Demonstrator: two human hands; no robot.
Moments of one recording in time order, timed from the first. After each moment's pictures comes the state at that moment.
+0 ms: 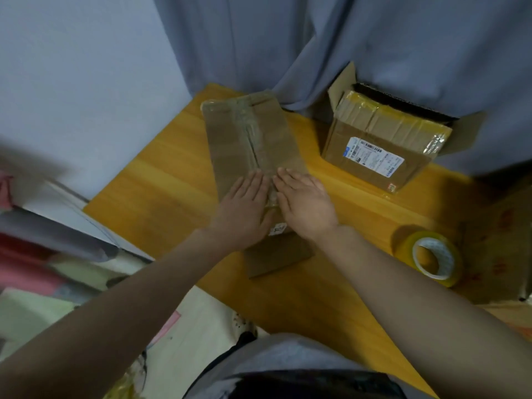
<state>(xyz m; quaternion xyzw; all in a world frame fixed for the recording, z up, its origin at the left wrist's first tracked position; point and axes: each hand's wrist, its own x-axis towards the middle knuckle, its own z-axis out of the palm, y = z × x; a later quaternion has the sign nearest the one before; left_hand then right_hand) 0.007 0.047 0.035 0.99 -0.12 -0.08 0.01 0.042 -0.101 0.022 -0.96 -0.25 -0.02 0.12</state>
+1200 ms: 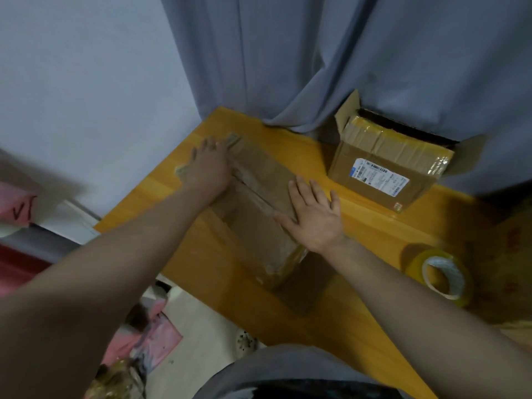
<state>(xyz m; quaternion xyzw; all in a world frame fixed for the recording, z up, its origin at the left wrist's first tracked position) 0.100 0.125 0.065 0.99 0.08 0.01 0.11 0.049 -0.089 0.030 -0.98 -0.16 0.09 0.09</state>
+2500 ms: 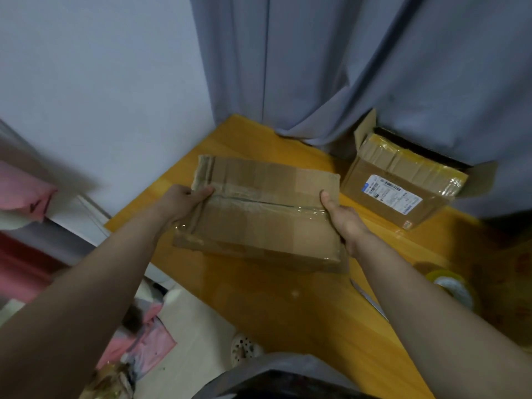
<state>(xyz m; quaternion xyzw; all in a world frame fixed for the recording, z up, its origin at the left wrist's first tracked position) 0.041 0.219 0.060 0.85 0.26 -0.13 0.44 0.078 -0.091 0.039 -0.76 0.20 0.23 0.58</state>
